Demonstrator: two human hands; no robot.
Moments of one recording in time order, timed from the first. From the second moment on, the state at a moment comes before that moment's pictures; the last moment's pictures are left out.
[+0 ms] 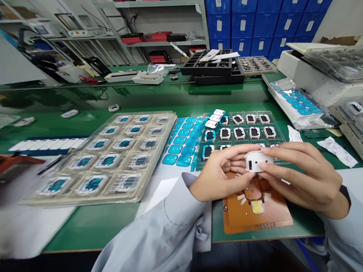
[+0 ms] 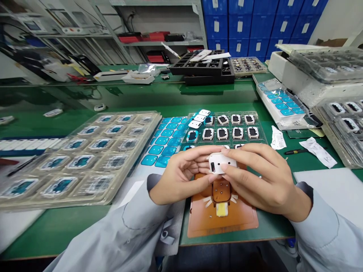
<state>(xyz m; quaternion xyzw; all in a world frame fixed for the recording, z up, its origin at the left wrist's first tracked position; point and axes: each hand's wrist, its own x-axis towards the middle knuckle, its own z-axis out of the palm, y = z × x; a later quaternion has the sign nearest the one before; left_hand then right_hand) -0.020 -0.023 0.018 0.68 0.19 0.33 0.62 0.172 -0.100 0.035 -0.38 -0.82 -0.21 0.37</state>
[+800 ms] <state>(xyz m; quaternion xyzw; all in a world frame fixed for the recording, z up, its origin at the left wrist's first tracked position) -0.017 -0.020 0.013 0.79 0.12 0.42 0.43 0.172 -0.099 0.028 -0.45 -0.69 0.16 0.55</state>
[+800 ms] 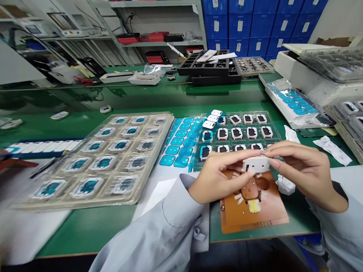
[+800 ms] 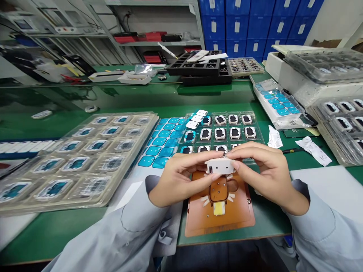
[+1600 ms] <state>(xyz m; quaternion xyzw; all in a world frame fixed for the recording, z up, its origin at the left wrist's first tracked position) -0.015 -0.026 0.011 0.81 0.13 0.47 0.32 0.166 -0.095 0.020 -0.44 -0.56 0.38 0.59</state>
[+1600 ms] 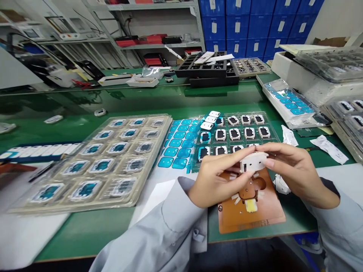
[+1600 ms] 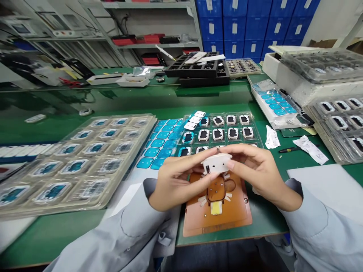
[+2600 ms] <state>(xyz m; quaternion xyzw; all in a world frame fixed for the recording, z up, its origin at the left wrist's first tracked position) -0.017 -0.025 0.009 0.86 0.09 0.48 0.18 0.163 -0.094 0.015 -0.44 -0.54 0.37 0.61</state>
